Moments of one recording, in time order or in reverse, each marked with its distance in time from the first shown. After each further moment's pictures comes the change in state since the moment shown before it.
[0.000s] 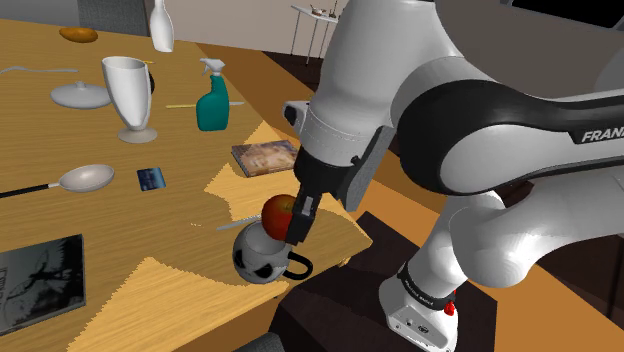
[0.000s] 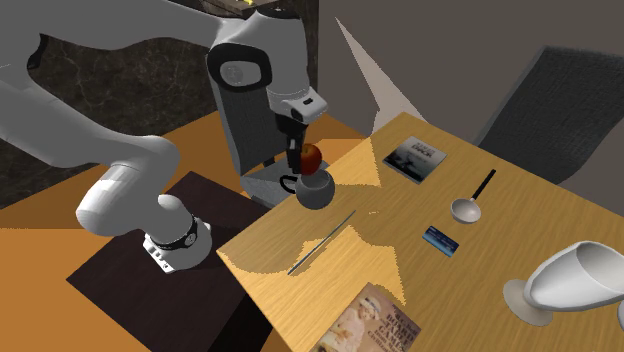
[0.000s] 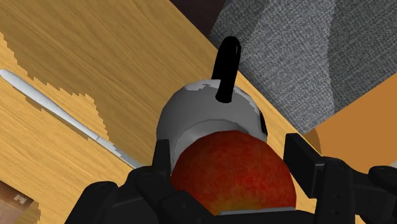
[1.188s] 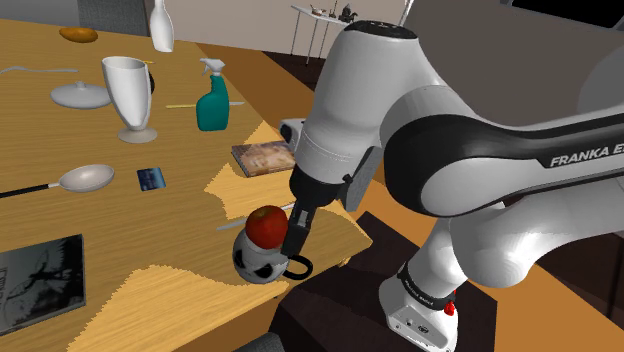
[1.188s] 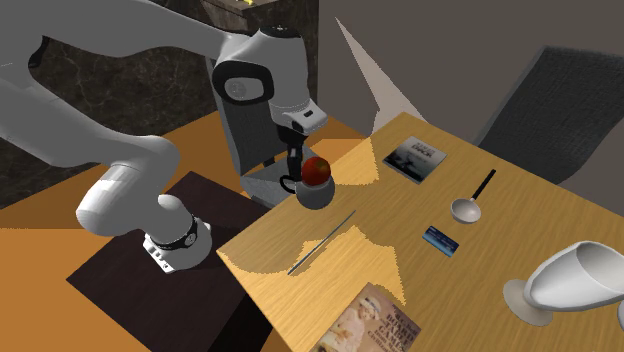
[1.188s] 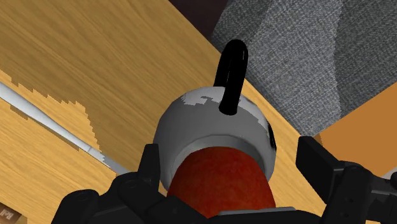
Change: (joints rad) arm 0.002 0.027 0.020 -0.055 0.011 0.083 0.002
